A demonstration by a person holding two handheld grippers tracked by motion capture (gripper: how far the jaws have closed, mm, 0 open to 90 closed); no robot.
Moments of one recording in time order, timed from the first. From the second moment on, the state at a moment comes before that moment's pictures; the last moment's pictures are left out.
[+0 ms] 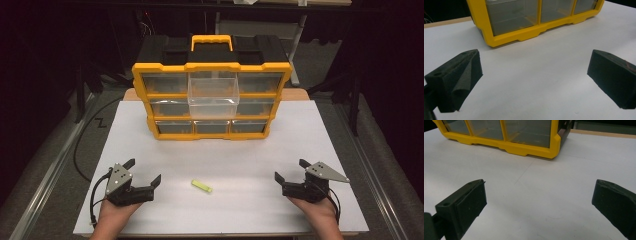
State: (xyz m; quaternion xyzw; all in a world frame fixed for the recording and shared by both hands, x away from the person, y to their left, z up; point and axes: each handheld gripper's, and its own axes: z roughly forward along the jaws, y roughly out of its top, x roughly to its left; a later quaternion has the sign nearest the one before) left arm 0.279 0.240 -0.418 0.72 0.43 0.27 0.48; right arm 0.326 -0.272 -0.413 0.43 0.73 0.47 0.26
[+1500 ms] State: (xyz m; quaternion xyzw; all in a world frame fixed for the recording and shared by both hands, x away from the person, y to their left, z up) left arm 0.280 0.237 -0.415 0.72 0.40 0.27 0.50; right arm 0.368 -0.192 -0.402 0.36 0.78 0.46 0.22
